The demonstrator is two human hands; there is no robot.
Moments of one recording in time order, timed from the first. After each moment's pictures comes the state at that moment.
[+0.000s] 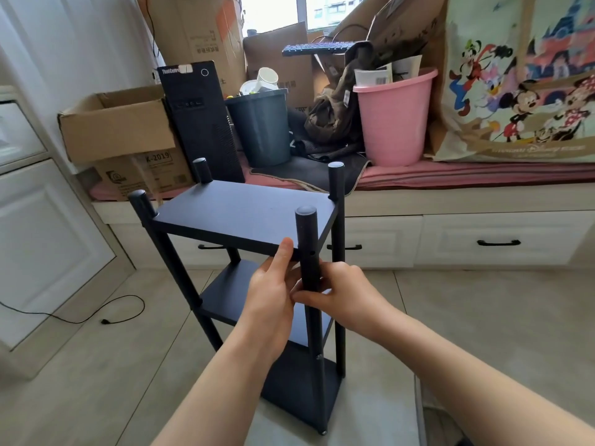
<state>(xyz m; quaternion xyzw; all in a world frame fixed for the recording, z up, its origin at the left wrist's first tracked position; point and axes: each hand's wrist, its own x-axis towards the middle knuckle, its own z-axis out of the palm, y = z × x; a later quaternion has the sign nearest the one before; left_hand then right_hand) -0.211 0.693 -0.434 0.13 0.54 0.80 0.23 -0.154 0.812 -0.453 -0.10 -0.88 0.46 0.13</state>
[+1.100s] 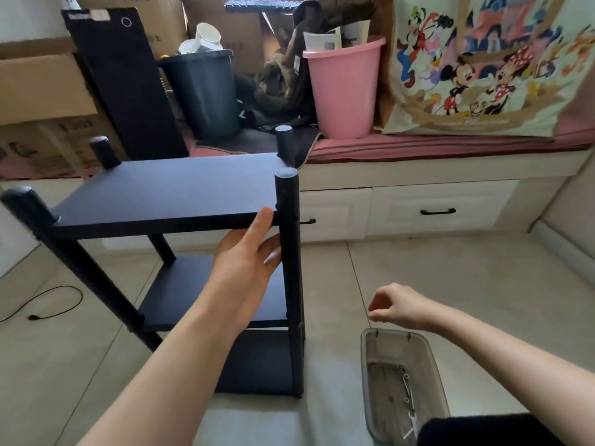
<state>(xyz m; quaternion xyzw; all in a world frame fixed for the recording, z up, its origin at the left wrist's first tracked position) -0.190 0.723 -0.431 0.20 0.50 0.79 0.29 -0.050 0.949 -0.546 -0.30 -0.90 0.30 -0.10</state>
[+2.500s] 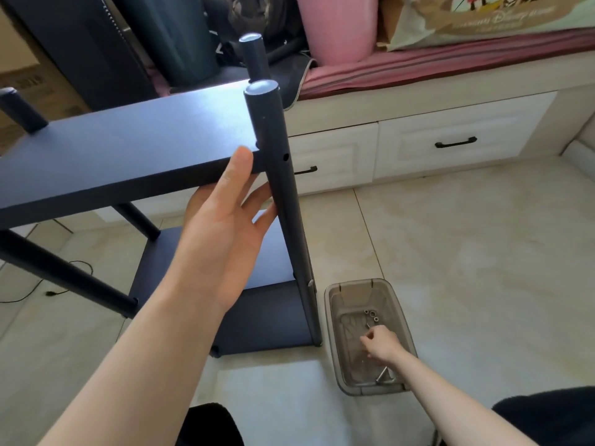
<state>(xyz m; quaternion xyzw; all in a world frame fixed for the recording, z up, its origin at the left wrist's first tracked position) -0.185 0.729 -0.437 0.24 0.51 0.78 0.29 -0.043 0.879 -0.784 -0.48 -0.74 0.45 -0.15</state>
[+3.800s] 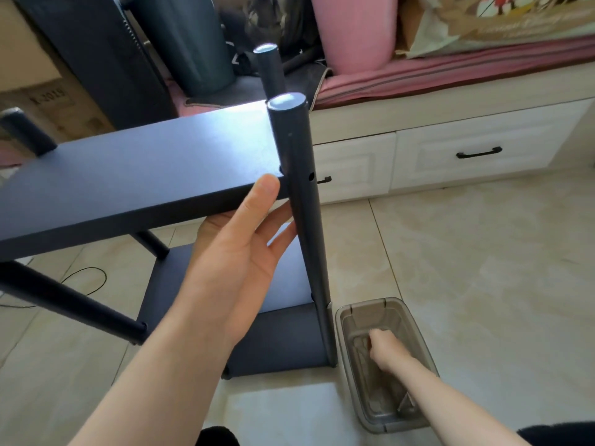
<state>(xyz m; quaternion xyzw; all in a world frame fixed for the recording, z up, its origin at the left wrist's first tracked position) -0.192 0.738 -0.446 0.23 0.49 0.79 0.30 -0.087 0.893 -0.790 -0.39 -0.86 0.26 -0.20</state>
